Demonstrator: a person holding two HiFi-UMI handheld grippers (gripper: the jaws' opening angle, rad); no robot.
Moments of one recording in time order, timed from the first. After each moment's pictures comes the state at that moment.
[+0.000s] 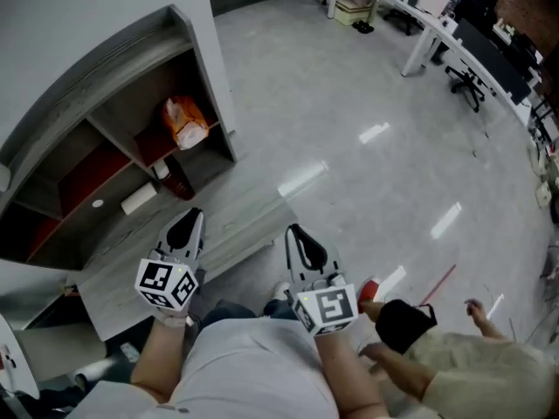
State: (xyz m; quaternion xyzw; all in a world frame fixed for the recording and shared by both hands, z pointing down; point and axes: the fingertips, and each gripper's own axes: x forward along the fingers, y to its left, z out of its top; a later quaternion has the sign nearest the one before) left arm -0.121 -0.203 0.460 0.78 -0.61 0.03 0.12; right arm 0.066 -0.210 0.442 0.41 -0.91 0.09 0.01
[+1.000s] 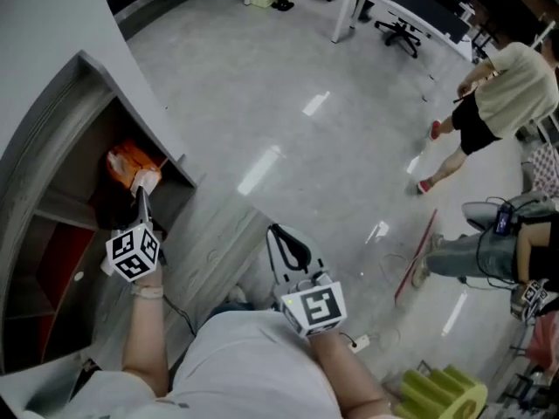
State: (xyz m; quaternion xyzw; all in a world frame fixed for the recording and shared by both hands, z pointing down) left arm -0.257 -0.381 0.493 0.71 -0.69 0.09 0.10; right arm 0.045 -0.265 0.434 0.52 -0.85 0.08 0.02
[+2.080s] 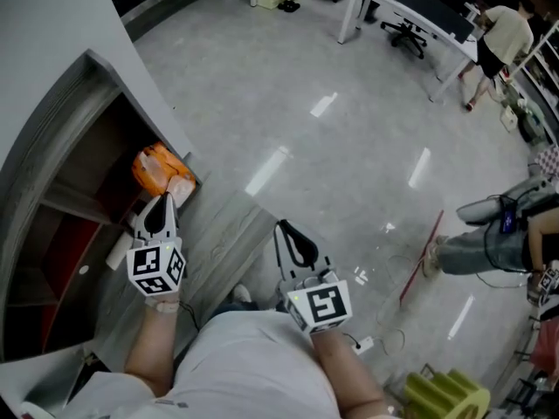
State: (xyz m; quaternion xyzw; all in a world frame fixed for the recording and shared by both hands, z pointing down) left arm -0.165 -0.341 0.466 0.78 -0.61 0.10 0.07; right arm 0.061 -0.258 0.433 0.53 -0.84 0.08 0.00
